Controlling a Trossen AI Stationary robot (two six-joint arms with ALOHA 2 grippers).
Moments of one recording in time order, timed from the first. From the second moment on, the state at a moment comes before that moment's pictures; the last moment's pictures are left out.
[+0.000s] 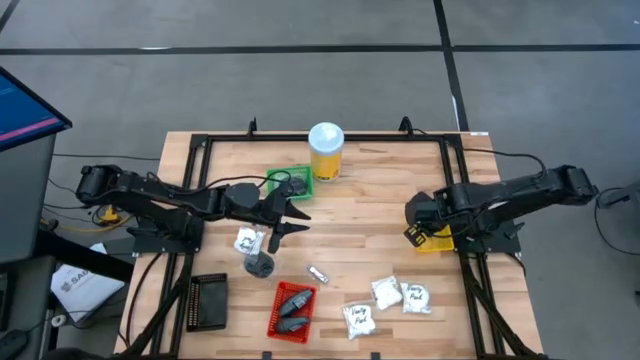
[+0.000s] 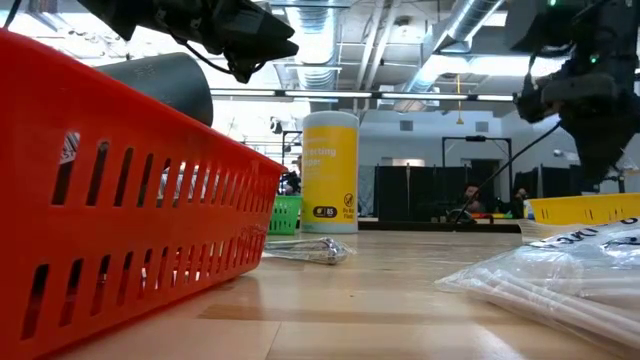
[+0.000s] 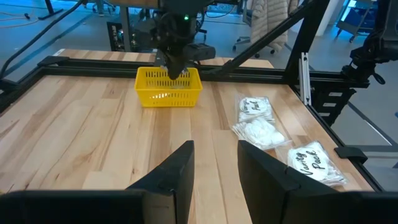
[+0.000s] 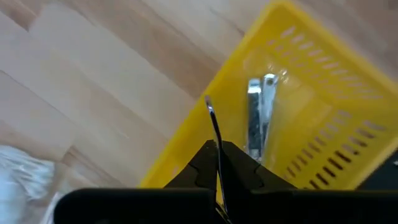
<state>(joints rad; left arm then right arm) -0.05 1.24 0.67 0.31 0.03 -0.06 0.09 1.06 0.68 -1.08 0.07 0.97</state>
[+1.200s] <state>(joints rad) -0.05 1.24 0.67 0.23 0.03 -0.06 0.04 1.02 0.64 -1.10 0.00 0.95</state>
